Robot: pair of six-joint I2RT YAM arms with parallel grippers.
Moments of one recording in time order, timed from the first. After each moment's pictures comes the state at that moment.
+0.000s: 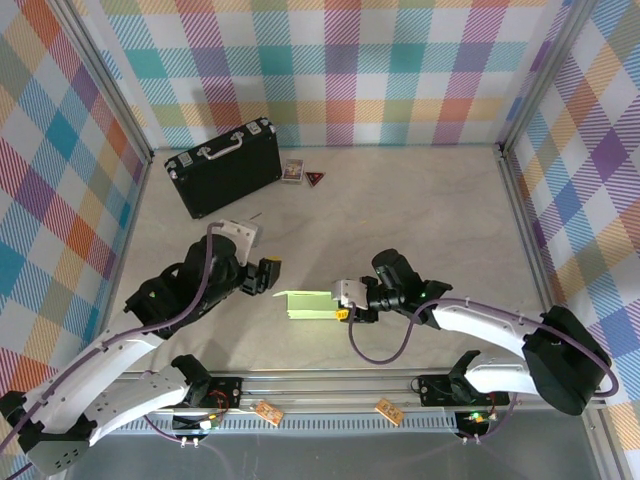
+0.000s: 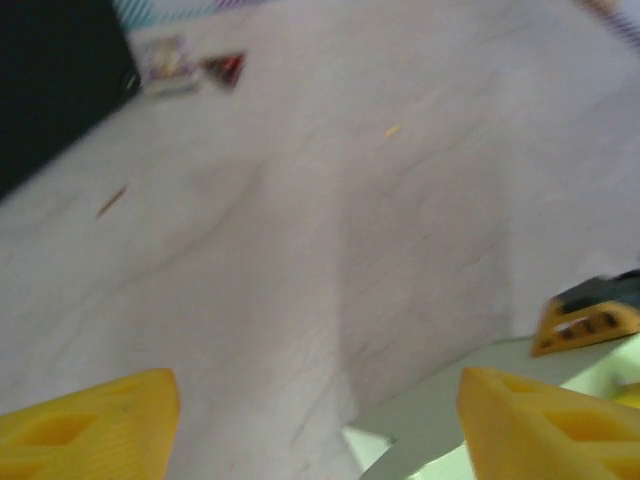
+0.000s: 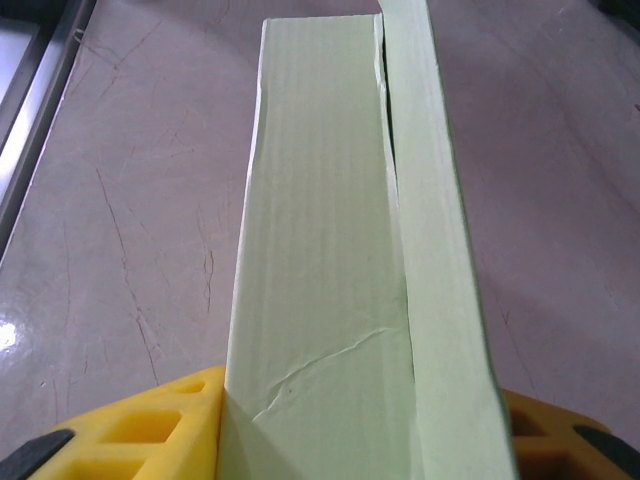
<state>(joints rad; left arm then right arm) -0.73 0.84 0.92 -0.74 -0.23 -0.31 0.79 1.23 0.55 -0.05 -0.48 -0.68</state>
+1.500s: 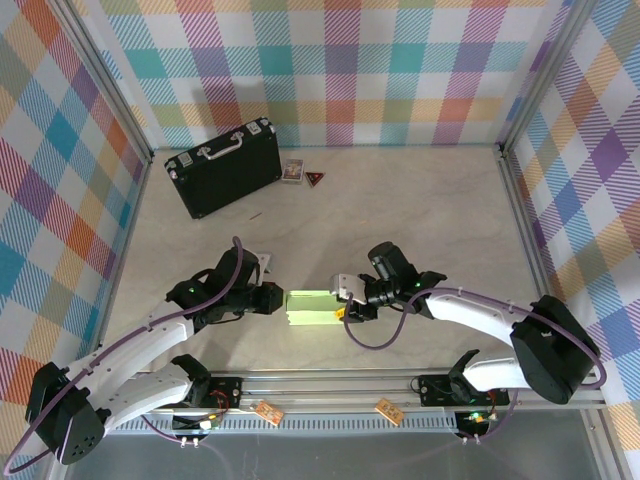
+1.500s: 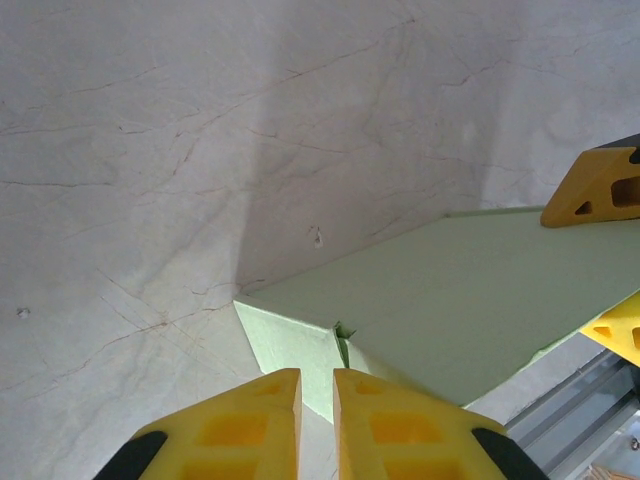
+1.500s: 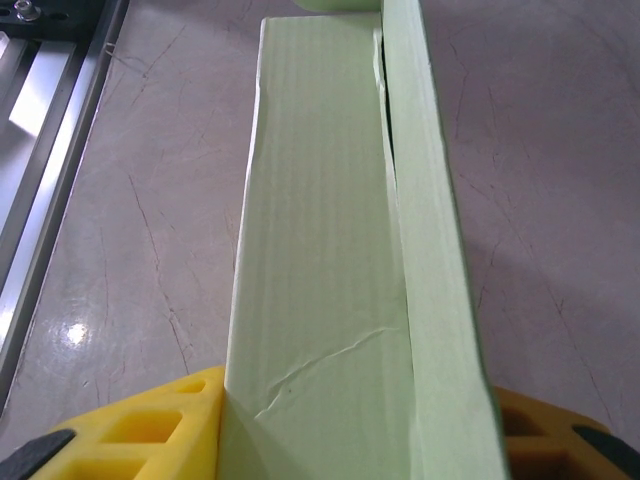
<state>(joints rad) -0.66 0.95 0.66 -0.60 0.18 -0.52 0.75 1.31 0.62 -0.14 -0.57 -0.66</state>
